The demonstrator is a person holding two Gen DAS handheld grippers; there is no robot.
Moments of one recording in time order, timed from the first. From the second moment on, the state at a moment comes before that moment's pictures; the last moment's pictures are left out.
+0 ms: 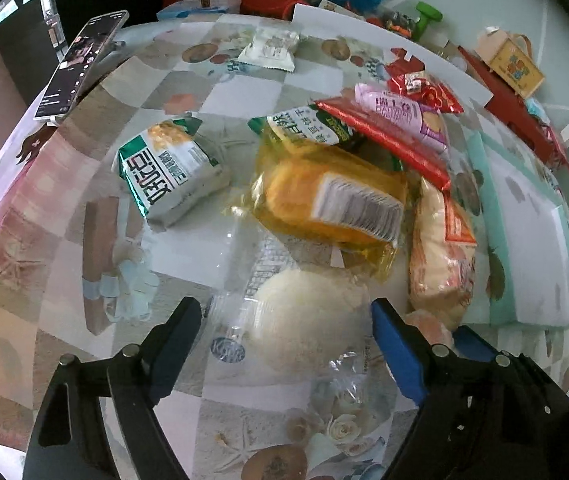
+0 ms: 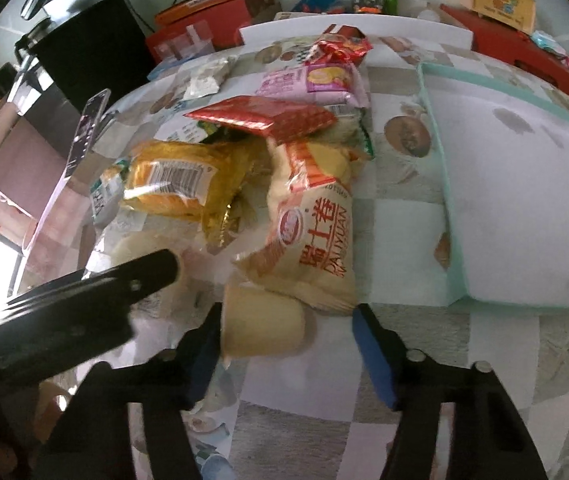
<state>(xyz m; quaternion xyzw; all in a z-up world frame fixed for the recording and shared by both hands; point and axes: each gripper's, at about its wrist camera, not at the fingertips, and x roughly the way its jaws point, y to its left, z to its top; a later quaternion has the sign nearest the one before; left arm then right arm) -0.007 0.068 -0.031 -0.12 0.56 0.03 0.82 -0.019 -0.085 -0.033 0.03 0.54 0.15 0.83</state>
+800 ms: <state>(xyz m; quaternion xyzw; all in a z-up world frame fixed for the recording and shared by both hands) -0.014 0.070 -0.017 -0.13 0.54 0.02 0.83 -0.023 -0.089 -0.010 0.06 0.51 0.18 0.84</state>
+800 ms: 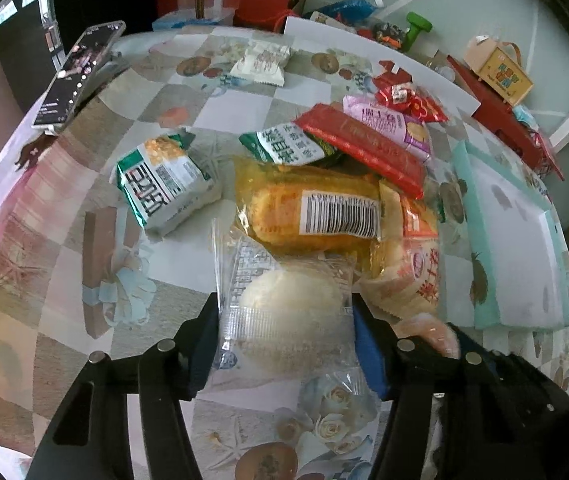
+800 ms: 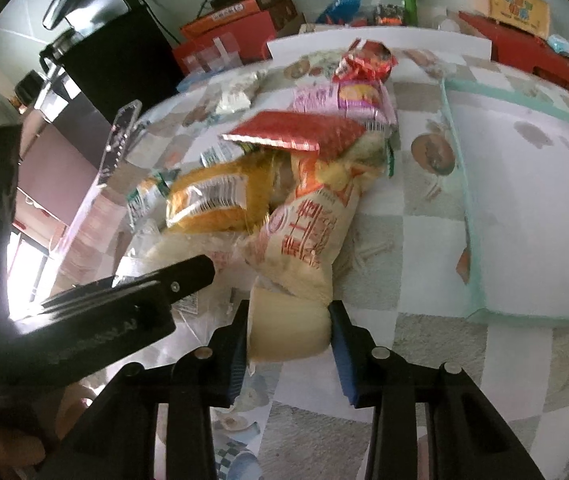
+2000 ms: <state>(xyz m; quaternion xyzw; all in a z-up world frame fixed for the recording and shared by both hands) 0.046 -0.064 0.046 -0.04 0.48 -0.13 0.87 0.026 -0.273 0.029 0.15 0.43 -0.06 0.89</state>
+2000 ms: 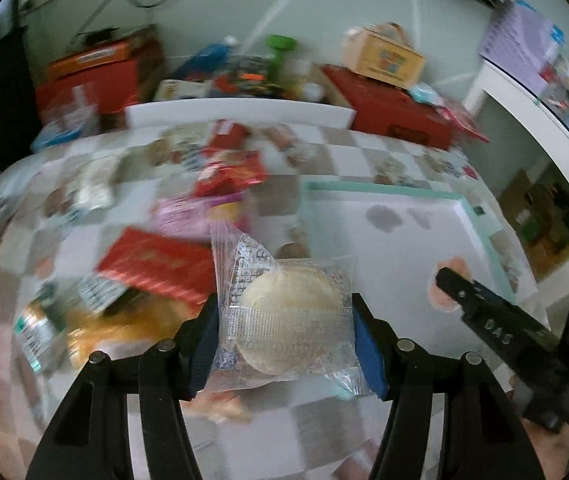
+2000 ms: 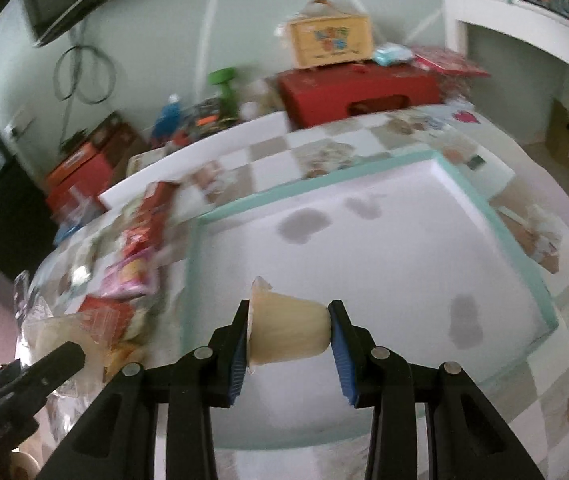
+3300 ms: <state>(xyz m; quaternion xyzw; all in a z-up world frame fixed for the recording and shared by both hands) 0.105 -0.143 0.012 0.00 0.47 -0.14 0.87 0.040 -0.365 0.006 0.18 0.42 -0.16 0.87</state>
